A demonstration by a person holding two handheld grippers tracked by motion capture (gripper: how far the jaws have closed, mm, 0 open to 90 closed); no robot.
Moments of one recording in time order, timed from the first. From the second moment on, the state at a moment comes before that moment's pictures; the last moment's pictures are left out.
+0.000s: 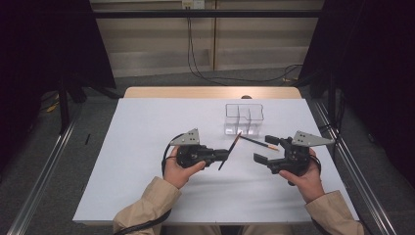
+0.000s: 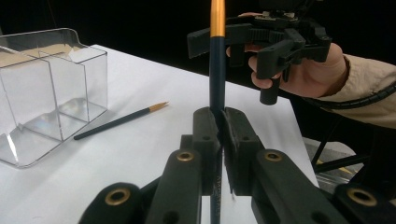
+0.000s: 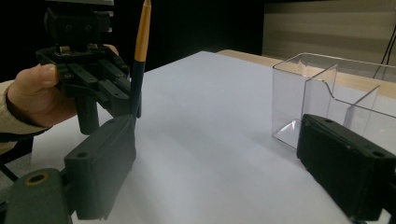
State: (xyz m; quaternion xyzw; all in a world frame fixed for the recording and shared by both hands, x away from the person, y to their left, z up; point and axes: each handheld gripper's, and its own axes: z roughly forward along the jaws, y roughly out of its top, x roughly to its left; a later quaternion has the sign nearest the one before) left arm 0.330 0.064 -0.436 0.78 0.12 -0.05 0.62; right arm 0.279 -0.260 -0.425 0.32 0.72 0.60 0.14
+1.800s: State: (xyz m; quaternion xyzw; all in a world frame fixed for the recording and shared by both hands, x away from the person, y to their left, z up) left arm 0.327 0.053 -0.439 0.77 0.11 -0.05 0.63; right arm 0.291 -0.211 -0.405 0.28 0.71 0.64 0.05
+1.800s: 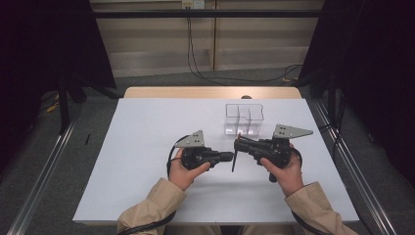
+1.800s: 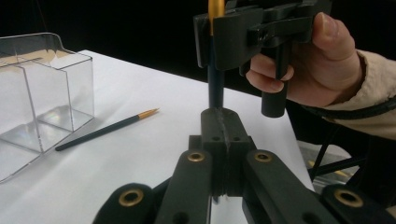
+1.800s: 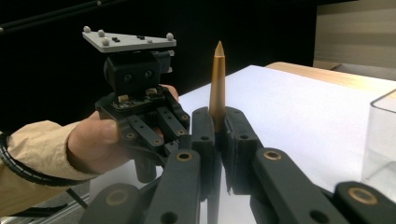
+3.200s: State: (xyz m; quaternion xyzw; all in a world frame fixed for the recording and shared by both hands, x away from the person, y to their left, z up) left arm 0.332 0.079 -0.429 0.75 0.15 0.02 0.65; right arm 0.294 -0.213 -0.402 0.27 0.71 0.64 0.06
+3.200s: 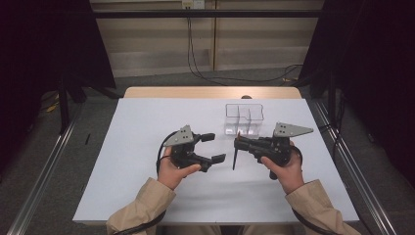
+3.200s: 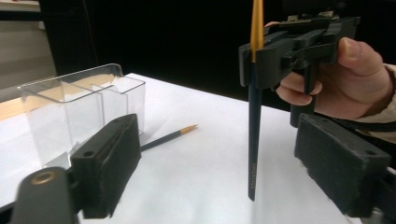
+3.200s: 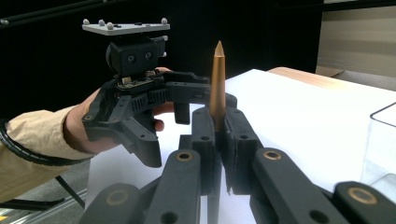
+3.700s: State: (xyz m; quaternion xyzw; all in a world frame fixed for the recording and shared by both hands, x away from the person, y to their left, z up) left arm 0.332 0.110 -0.419 0.75 0.17 0.05 0.64; right arm 0.295 -0.210 -0.401 0.26 0.72 0.64 0.07
